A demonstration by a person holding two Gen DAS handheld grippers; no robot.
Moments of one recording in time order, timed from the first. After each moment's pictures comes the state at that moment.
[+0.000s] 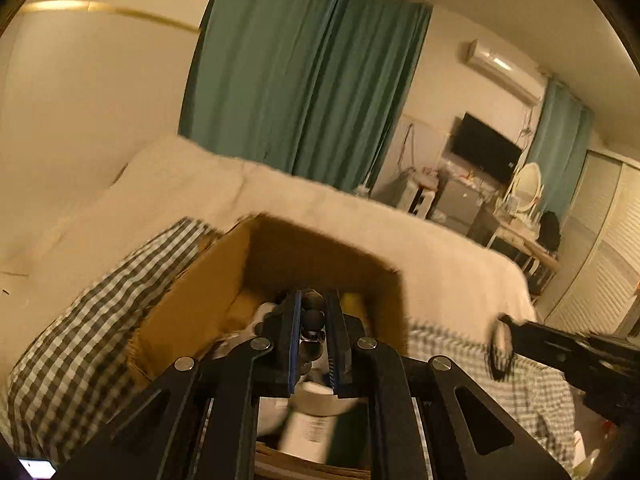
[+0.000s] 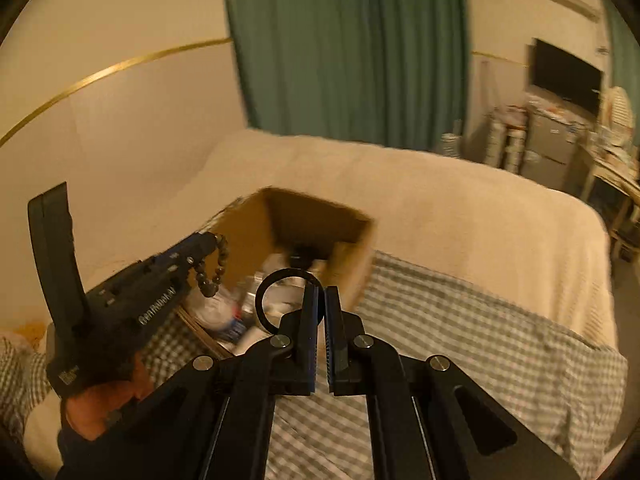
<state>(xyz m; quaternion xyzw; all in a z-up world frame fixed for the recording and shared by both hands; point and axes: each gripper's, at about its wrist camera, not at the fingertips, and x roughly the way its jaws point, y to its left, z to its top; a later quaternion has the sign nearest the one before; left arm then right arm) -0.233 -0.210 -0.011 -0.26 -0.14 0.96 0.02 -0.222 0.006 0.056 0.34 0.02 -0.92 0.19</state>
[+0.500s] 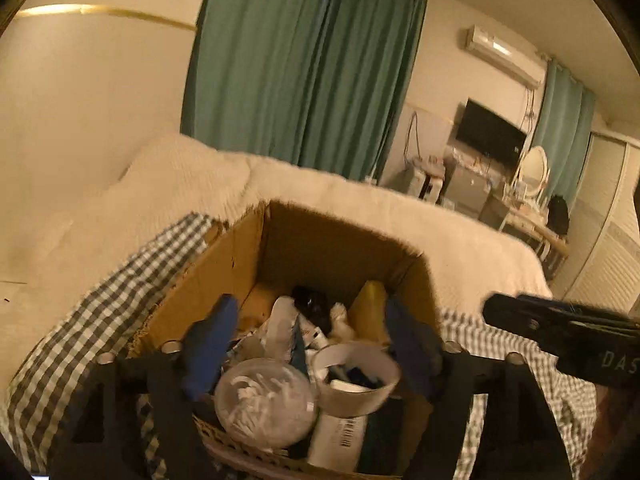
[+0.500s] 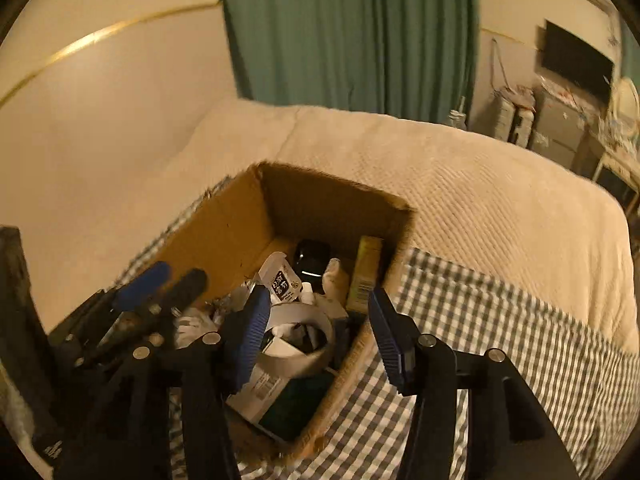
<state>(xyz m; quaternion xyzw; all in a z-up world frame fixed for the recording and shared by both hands) -0.230 -0.208 -0.030 -0.25 -0.12 0.96 0.01 -0.277 -0.020 0.010 0.38 0.00 -0.91 0.16</state>
